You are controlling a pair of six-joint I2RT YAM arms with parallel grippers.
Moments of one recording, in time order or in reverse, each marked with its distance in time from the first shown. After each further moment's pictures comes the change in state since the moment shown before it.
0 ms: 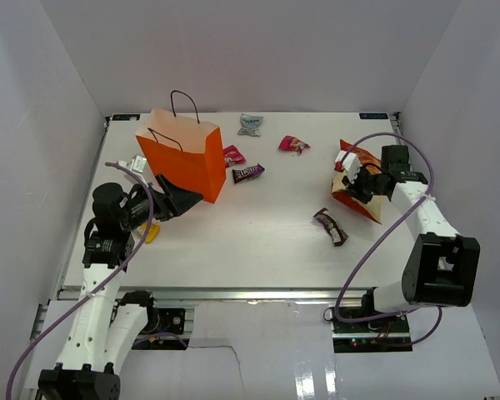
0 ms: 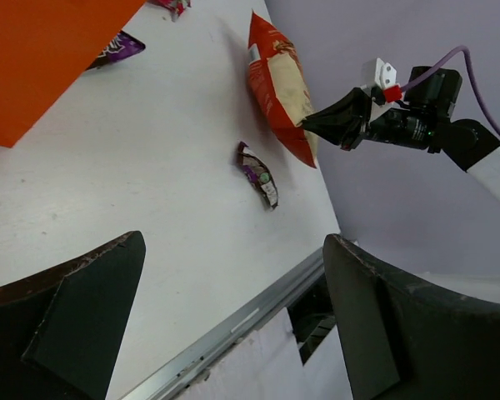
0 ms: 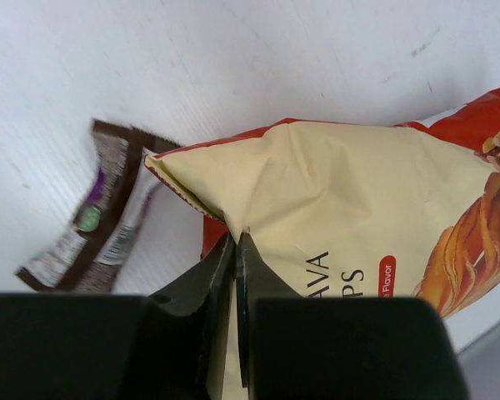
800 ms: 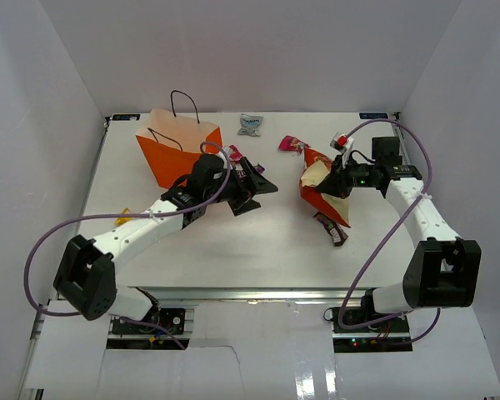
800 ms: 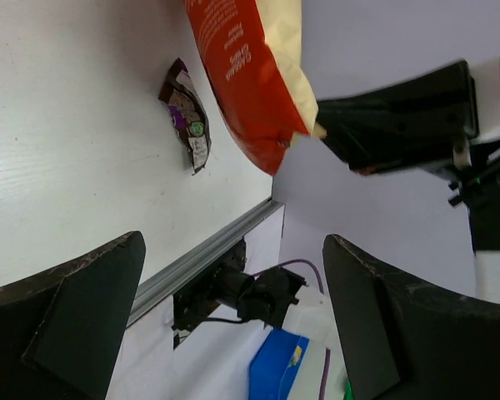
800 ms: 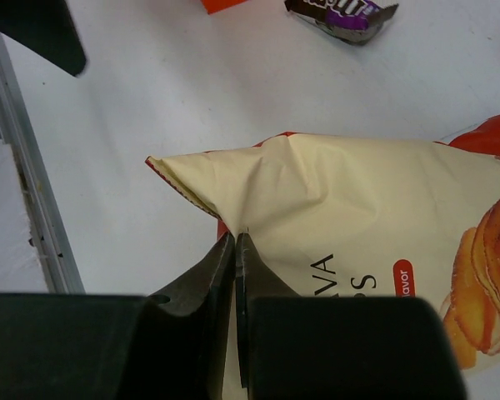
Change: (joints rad) left arm -0.606 0.657 0.248 0.201 -0.332 -0.480; right arm 0.077 -0.020 0.097 -0.012 -0.444 0.551
